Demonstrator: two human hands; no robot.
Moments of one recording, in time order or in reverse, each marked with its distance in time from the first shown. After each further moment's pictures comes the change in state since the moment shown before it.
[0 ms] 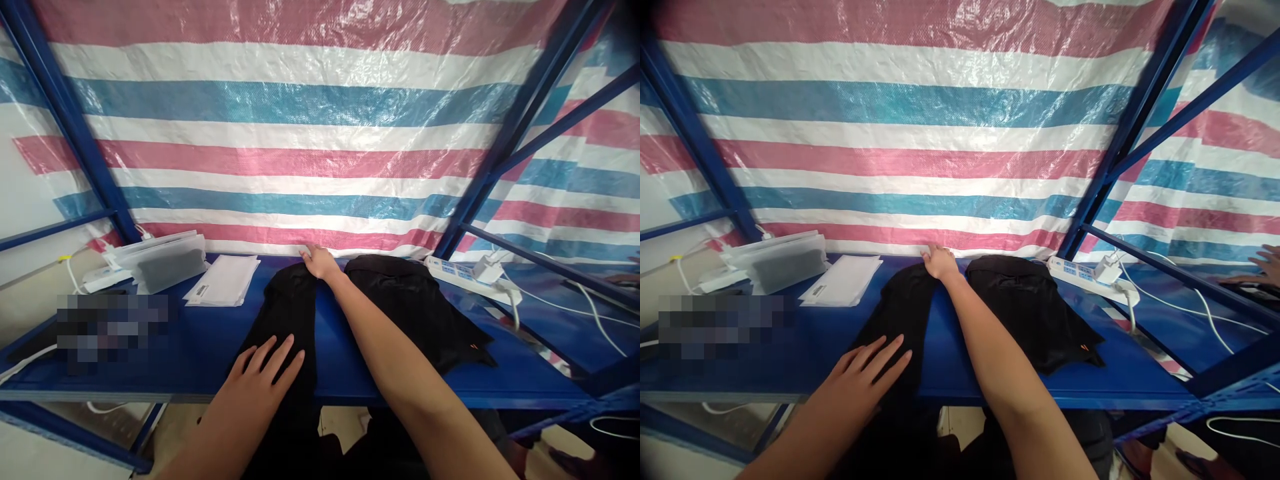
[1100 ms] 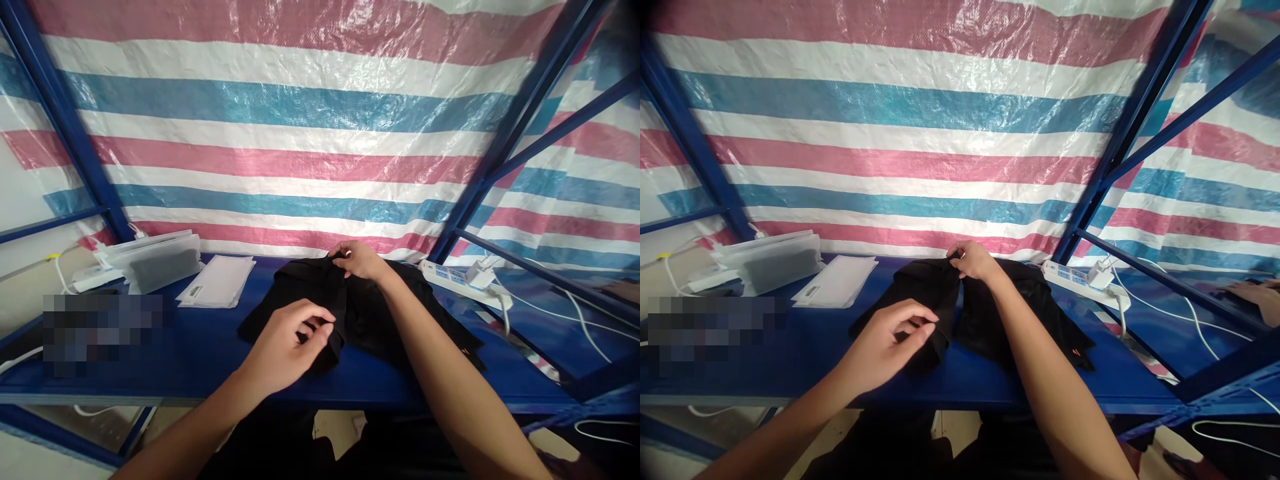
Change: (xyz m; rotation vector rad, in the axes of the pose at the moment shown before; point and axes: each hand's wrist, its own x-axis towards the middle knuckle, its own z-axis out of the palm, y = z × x) left_hand 0.090 0.032 -0.074 -1.071 0.337 0.036; right_hand -0.060 0.037 -0.115 0.458 -0.090 0.043
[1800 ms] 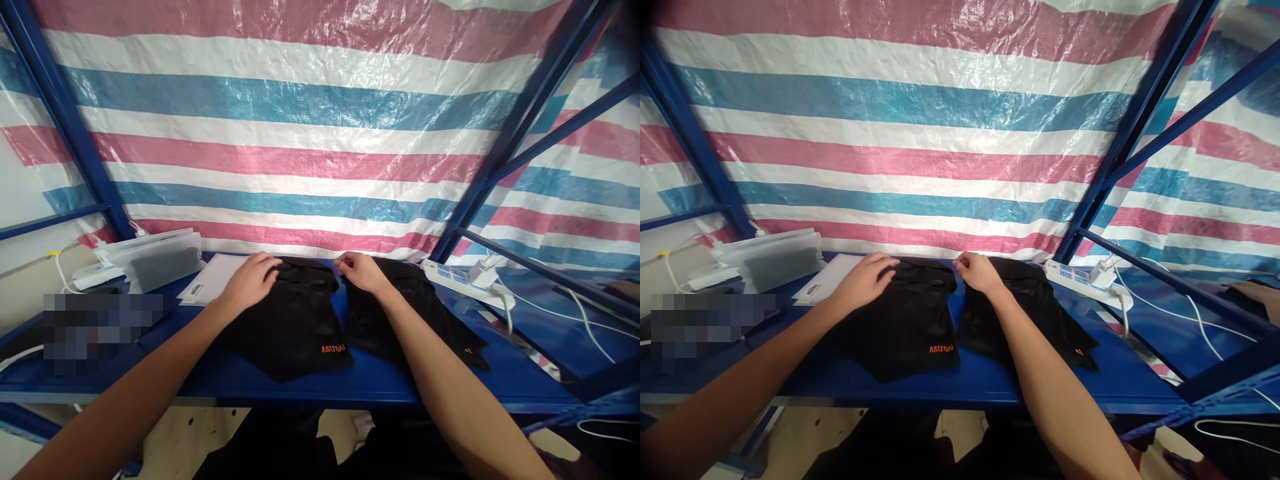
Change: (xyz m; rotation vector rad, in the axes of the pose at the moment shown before) left_hand 0.071 -0.103 -0.099 0.808 0.106 0.076; right_hand -0.018 0.030 0.022 -0.152 0.080 -0.060
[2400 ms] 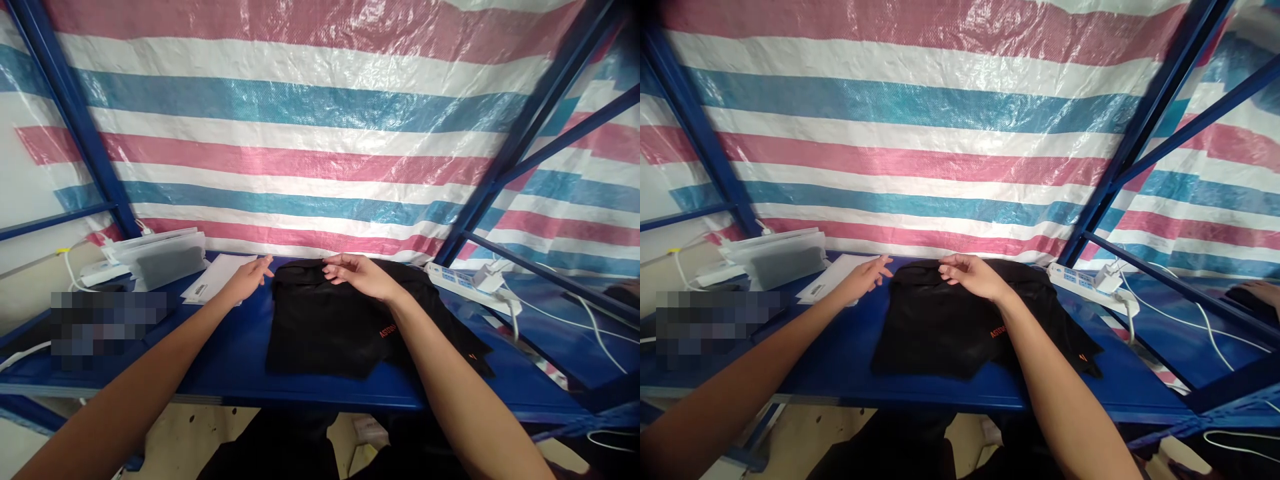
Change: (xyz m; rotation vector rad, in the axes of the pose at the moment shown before) left_hand 0.000 -0.049 0.018 -0.354 -0.071 -0.341; right_hand -0.020 -0.038 -0.006 0.543 -0.223 -0.101
